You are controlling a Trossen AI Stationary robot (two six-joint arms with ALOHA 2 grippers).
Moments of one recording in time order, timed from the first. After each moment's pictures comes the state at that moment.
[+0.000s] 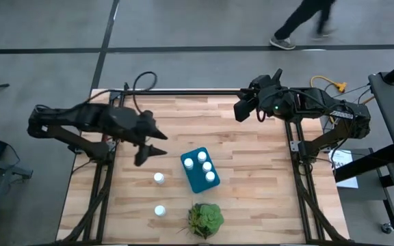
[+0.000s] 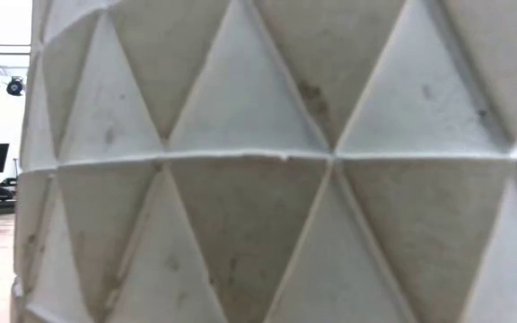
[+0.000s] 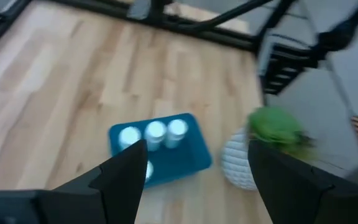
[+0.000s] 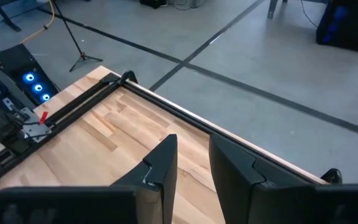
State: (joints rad) left arm -0.14 1.12 1.43 -0.88 0.00 -0.33; right arm 0.02 1.37 1.75 -1.01 0.71 0.63
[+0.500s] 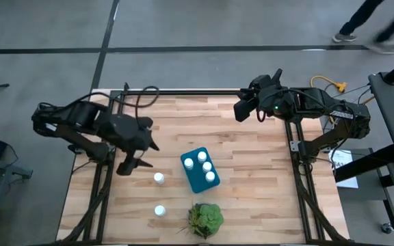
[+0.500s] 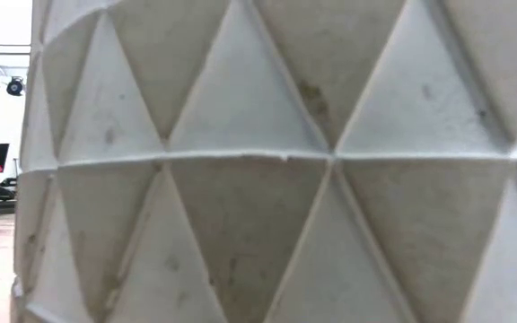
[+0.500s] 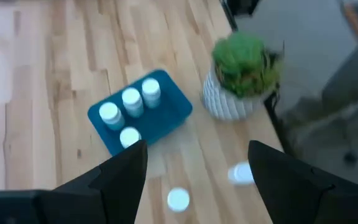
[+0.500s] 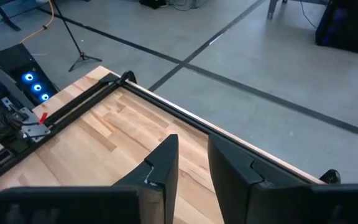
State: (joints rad) left arm -0.26 1.27 1.73 -1.25 0.06 -0.07; right arm 0.01 1.37 1.75 -1.01 0.71 0.63
